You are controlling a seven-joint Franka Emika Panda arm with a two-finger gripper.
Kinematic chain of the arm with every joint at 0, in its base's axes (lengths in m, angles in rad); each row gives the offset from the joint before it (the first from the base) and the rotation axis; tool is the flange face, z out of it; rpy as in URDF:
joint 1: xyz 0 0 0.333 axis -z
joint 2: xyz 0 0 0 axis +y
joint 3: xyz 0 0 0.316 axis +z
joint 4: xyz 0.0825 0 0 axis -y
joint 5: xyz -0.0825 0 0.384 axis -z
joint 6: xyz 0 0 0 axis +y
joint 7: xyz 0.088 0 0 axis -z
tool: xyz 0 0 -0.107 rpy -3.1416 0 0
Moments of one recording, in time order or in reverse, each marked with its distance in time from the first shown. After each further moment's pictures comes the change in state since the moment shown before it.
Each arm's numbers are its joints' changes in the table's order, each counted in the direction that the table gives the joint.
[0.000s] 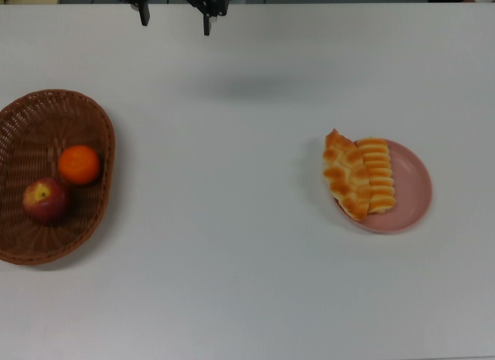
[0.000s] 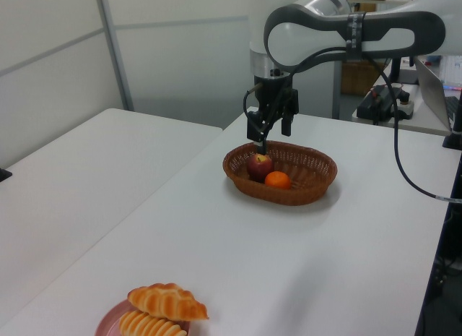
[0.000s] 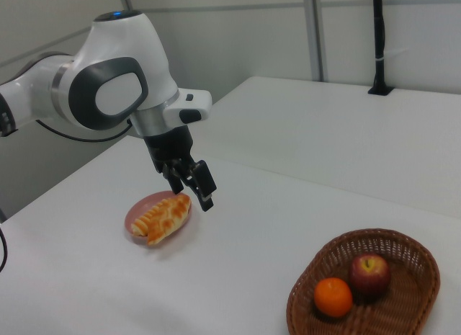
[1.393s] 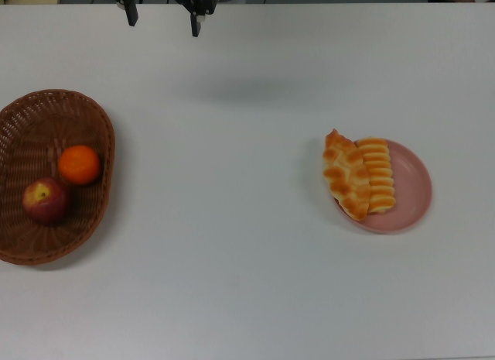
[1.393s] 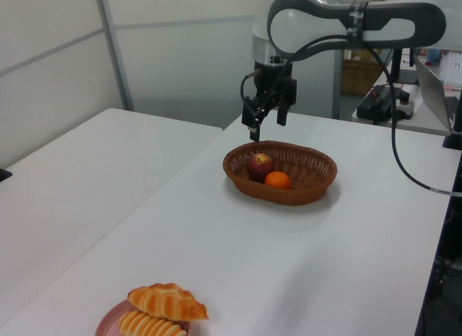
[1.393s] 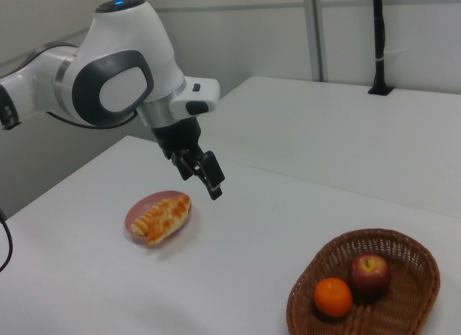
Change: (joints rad) arm 0.018 0.011 -0.016 0.038 -0.048 -0.048 0.013
